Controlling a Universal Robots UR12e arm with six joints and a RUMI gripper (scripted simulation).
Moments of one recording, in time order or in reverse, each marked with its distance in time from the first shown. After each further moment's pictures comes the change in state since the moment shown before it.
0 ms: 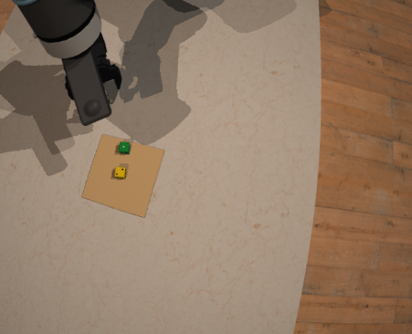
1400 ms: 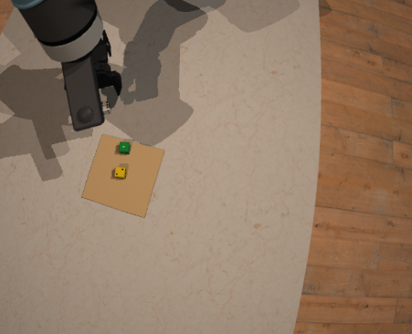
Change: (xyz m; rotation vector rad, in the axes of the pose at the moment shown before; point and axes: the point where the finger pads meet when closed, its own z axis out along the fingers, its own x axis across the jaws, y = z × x) arm 0.001 -0.008 -0.002 -0.002 0.000 0.144
